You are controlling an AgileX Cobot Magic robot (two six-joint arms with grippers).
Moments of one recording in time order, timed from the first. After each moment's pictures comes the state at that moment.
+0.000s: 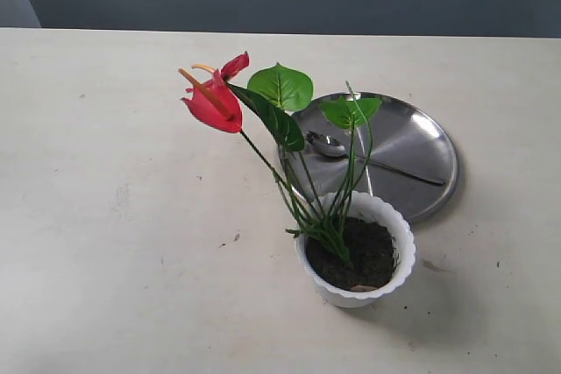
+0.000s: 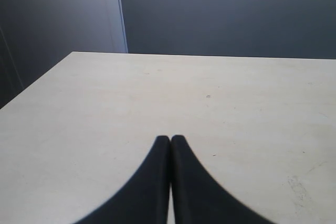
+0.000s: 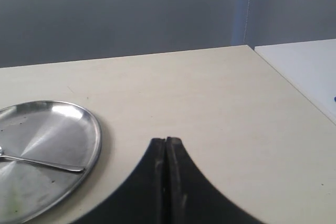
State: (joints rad) left arm 0.00 0.00 0.00 0.58 0.29 -0.57; right arm -0.06 0.01 -0.19 0.06 0.51 -0.02
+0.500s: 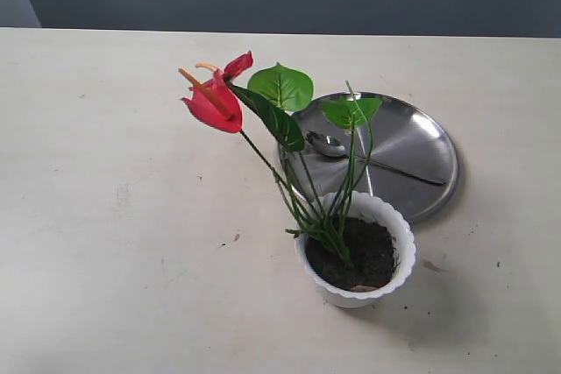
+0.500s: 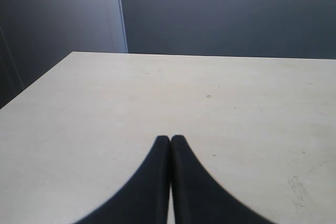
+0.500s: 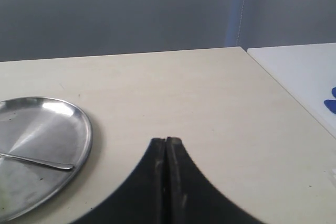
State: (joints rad) left arm 0.00 0.00 0.00 0.58 0.29 -0.57; right arm -0.06 0.01 -0.19 0.01 0.51 -0.02
